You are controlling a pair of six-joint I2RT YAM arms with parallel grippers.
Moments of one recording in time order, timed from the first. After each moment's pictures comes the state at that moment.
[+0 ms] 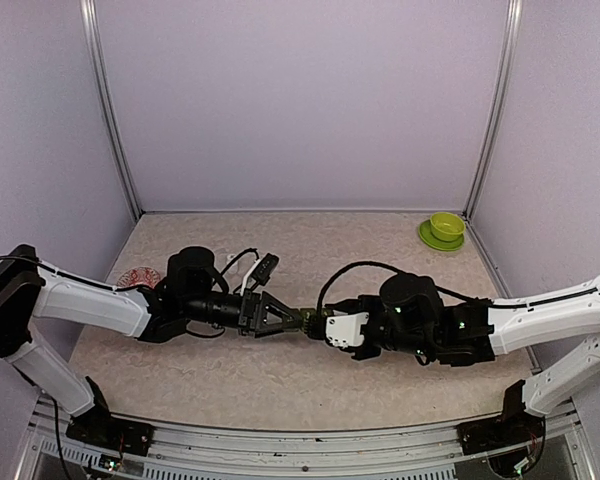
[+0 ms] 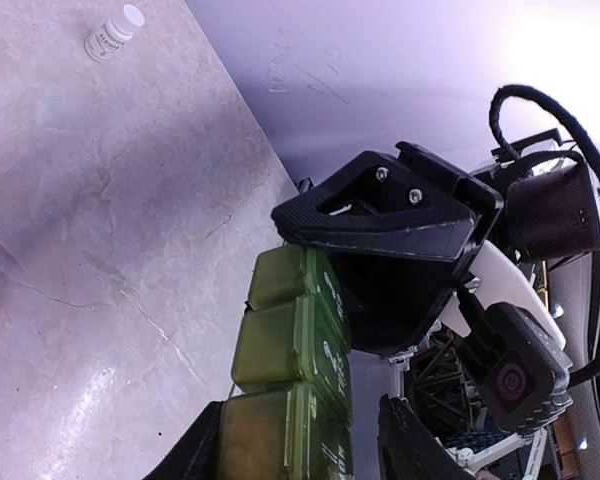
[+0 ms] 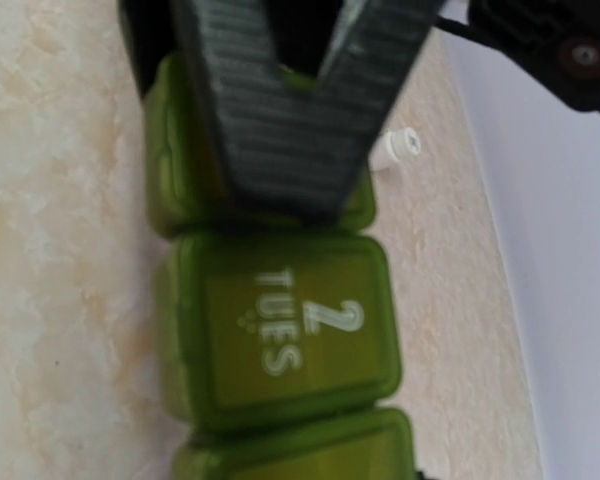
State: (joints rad) left arm -0.85 1.52 0.67 0.60 0.75 -0.89; right arm 1.18 1.32 0.73 0.14 0.25 -0.78
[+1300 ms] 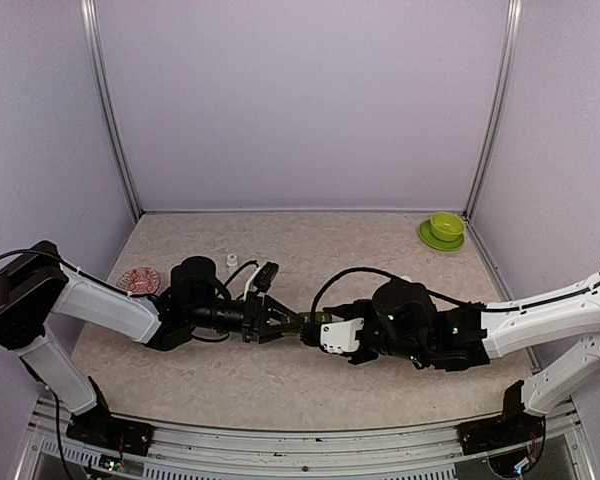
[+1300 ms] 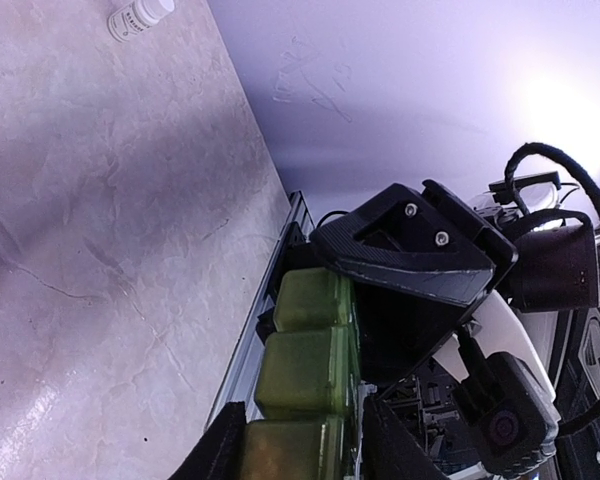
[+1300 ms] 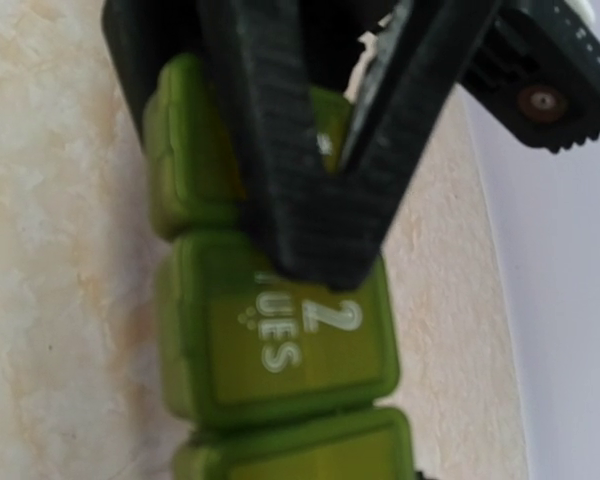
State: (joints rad) left arm -0.84 1.62 0.62 0.81 0.74 -1.07; right arm 1.21 1.36 0.73 0.16 0.31 -0.81
